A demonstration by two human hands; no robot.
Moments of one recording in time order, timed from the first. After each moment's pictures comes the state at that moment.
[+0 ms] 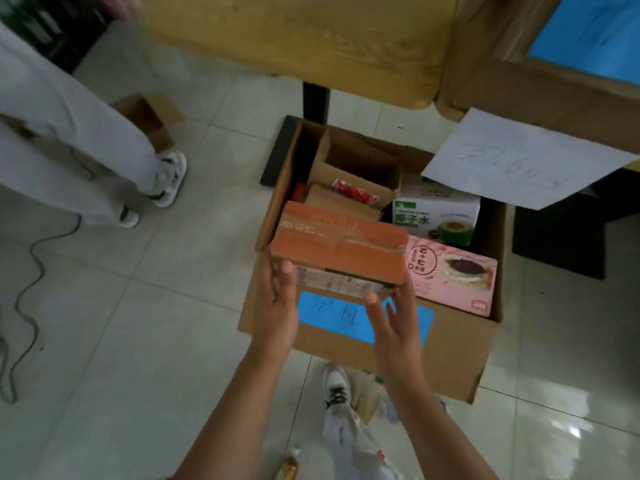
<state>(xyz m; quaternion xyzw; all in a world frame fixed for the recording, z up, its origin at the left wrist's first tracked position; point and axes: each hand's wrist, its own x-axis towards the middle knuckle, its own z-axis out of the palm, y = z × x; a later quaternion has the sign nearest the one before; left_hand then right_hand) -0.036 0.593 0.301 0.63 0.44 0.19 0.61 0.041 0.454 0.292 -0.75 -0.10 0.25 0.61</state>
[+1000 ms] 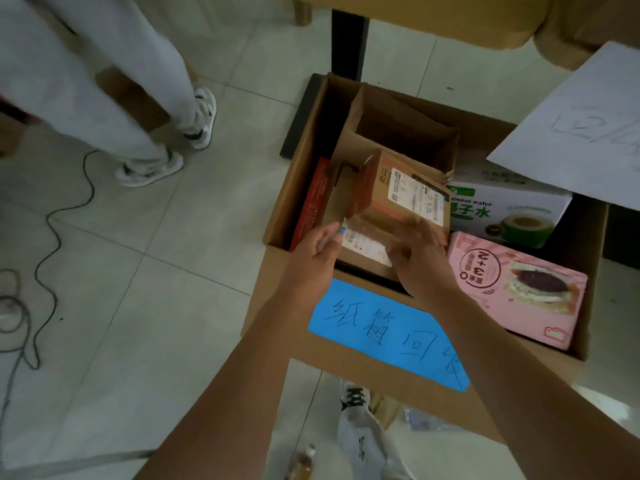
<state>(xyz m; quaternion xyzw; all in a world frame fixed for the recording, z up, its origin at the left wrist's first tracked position) 0.031 0.654 0.195 0.64 0.46 0.00 0.62 0.177 0.528 0.153 -0.89 -0.27 0.32 0.17</state>
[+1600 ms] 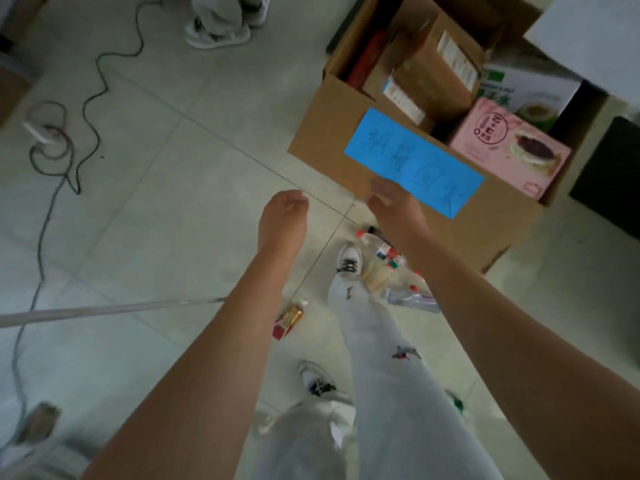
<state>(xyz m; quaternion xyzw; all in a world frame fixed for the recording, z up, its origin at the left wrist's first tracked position) -0.232 0.461 0.265 0.53 0.63 0.11 0.55 -0.059 0.374 0.233 -0.81 -0.29 0.40 0.31</state>
